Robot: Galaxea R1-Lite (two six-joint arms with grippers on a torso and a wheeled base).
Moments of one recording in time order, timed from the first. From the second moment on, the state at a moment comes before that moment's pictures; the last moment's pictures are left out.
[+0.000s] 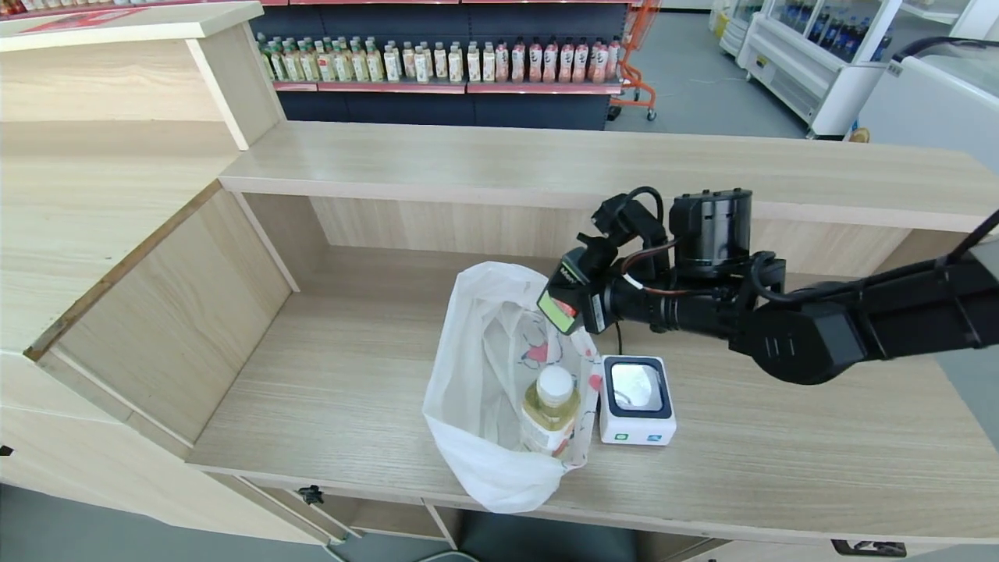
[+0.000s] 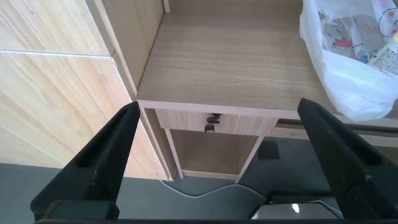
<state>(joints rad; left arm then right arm) 0.00 0.00 0.00 0.00 -0.02 0.02 0.50 1.97 -1.21 -0.52 0.20 -0.19</state>
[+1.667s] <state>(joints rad) 0.00 0.00 0.00 0.00 -0.02 0.02 0.48 2.42 -1.47 -0.67 0.33 -0.33</state>
